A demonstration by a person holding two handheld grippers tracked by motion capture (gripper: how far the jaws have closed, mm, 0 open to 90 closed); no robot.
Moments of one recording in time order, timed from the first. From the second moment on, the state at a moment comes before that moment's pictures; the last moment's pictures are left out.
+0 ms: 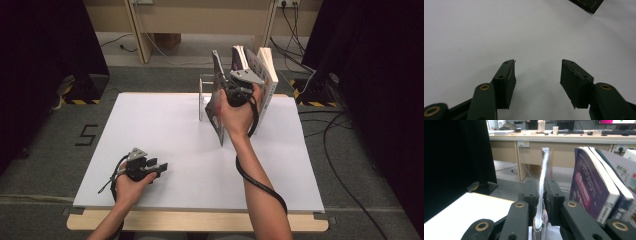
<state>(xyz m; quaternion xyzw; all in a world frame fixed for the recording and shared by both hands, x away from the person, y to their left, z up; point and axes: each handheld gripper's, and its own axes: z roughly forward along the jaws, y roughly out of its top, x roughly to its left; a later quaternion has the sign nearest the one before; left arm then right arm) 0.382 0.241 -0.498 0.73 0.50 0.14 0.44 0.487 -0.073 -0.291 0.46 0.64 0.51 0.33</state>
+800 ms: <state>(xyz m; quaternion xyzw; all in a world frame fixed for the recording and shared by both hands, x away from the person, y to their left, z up) 0.382 0.242 -0.497 0.73 0.50 0.14 0.44 0.513 -0.072 -0.285 0.53 0.68 0.43 0.27</state>
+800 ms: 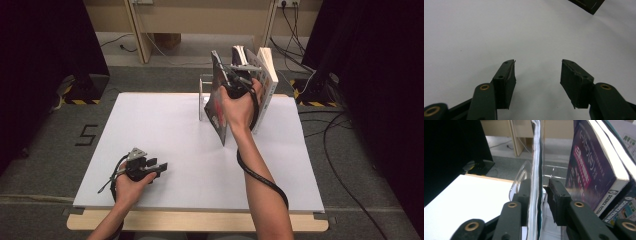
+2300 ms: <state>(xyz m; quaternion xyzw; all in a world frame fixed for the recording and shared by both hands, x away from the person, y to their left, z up) 0.384 0.243 -0.497 0.73 0.50 0.14 0.45 0.553 -0.031 -0.290 0.52 0.62 0.49 0.32</state>
